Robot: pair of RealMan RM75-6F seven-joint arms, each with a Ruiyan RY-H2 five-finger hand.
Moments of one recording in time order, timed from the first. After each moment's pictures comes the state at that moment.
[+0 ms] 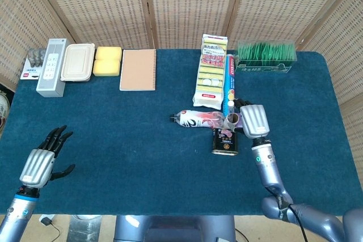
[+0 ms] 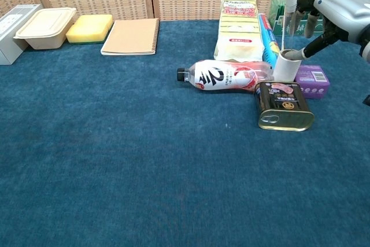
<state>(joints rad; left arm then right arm) -0.18 -1.36 0.01 -1.39 1.61 1.47 -0.11 0.59 -1.66 0.29 -1.27 -1.27 1.22 -0.24</state>
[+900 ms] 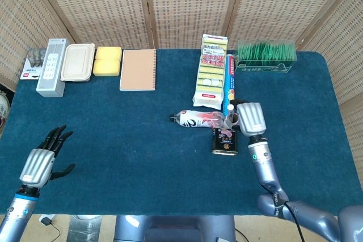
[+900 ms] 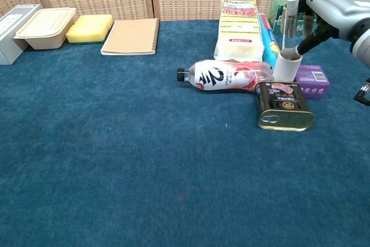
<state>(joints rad) -0.18 -1.36 0.01 -1.38 1.60 1.46 -0.10 0.62 -1.68 0.30 -1.26 -1.24 1.22 -0.28</state>
